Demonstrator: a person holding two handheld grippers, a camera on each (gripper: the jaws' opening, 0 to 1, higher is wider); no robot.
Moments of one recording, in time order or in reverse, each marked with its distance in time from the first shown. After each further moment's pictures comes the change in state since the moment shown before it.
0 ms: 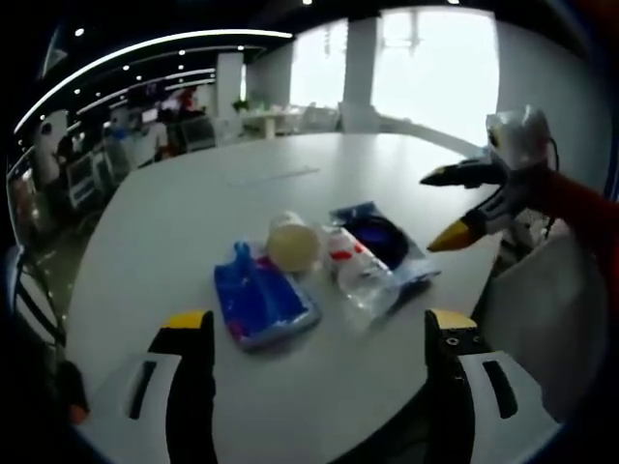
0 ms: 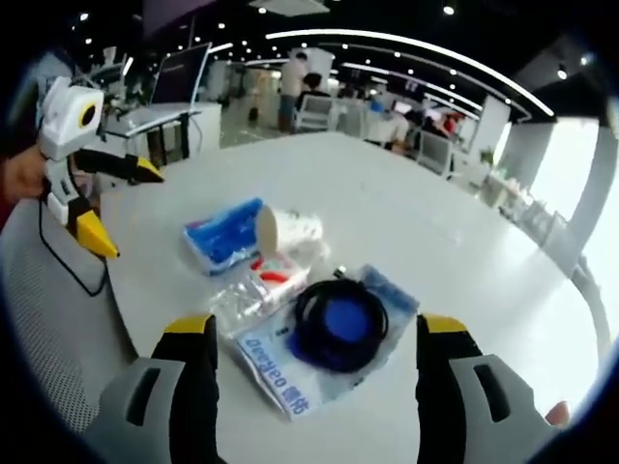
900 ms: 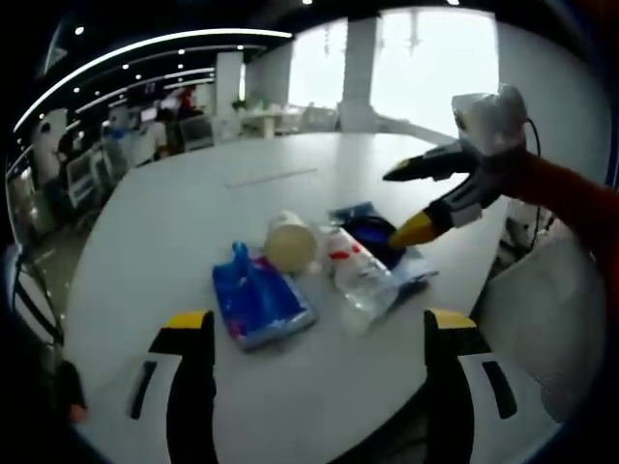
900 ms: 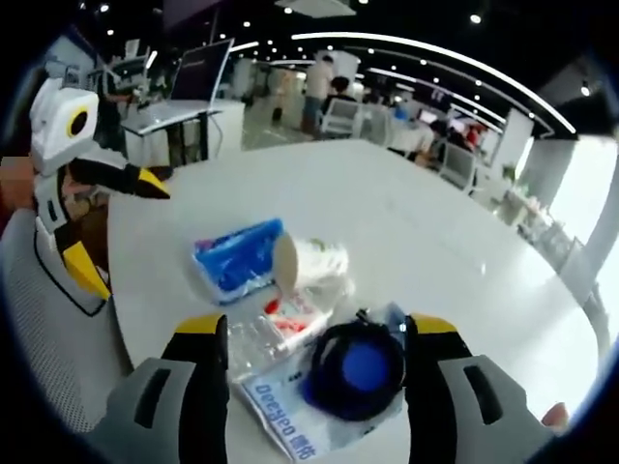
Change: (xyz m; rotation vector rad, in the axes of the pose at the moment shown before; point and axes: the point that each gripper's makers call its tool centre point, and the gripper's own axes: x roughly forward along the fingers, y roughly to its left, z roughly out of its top) left arm 0.000 -0.001 0.000 -0.003 0.001 -0.007; right arm 0.039 0.018 0.039 -0.073 -0.020 0.086
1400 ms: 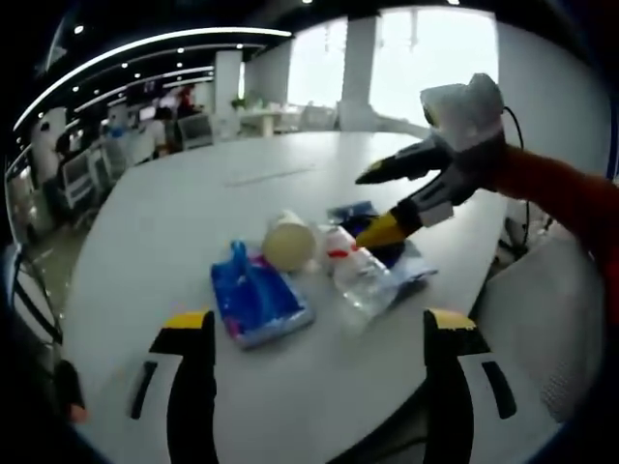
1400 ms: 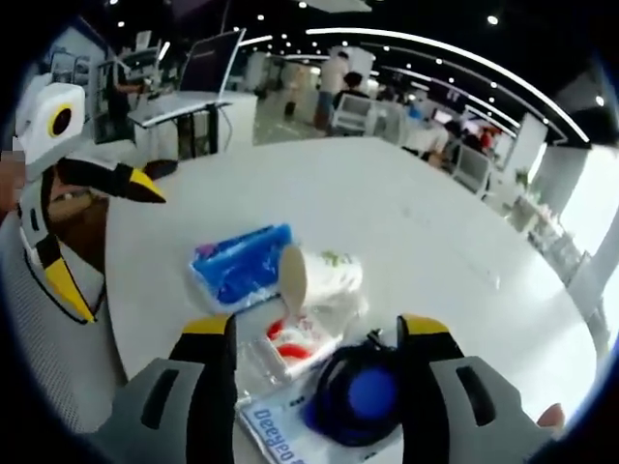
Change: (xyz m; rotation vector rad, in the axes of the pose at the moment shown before) left arm 0.001 -0.002 -0.002 -0.002 0.008 -0.008; right arm 0.030 0.004 0.014 -0.043 0.026 0.040
